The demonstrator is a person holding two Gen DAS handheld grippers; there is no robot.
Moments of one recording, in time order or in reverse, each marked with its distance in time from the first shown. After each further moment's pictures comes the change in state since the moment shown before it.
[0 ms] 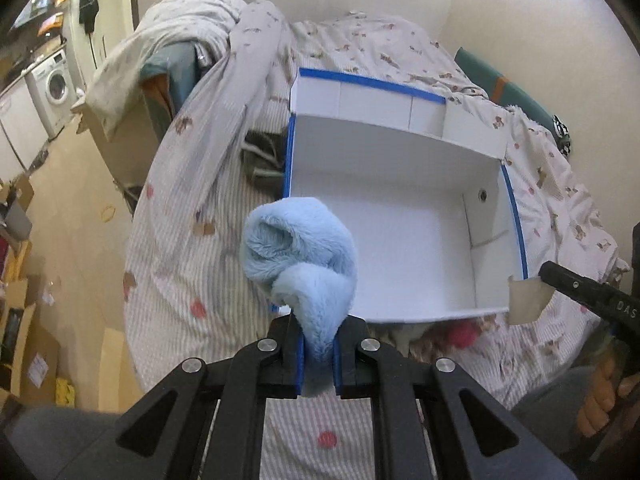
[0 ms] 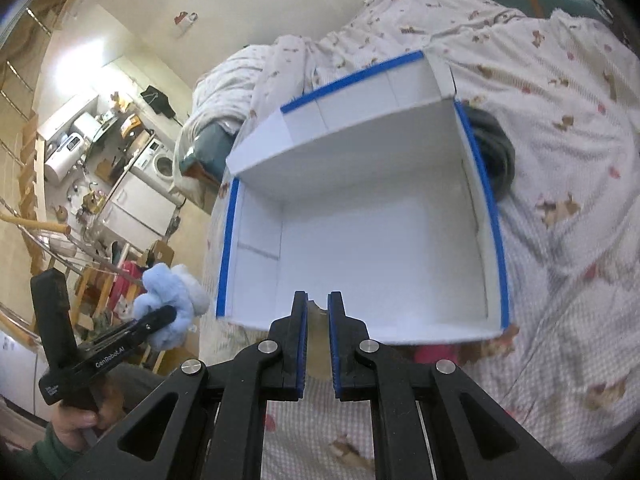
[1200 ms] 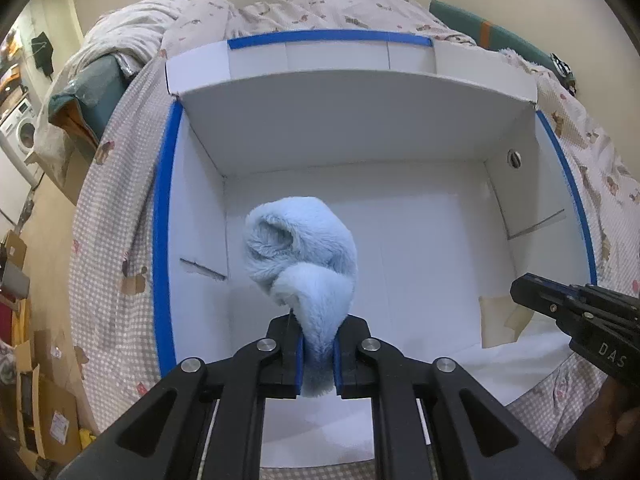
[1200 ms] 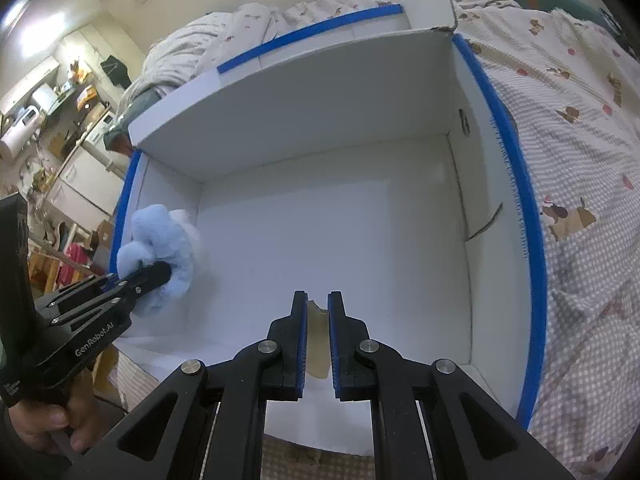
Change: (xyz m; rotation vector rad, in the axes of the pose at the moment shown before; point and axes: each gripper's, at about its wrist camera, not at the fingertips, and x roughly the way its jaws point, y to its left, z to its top) left arm 0.140 -0.057 0.044 0.194 0.050 0.048; right arm 0.116 -0.035 0.014 -0.044 0.090 -0.186
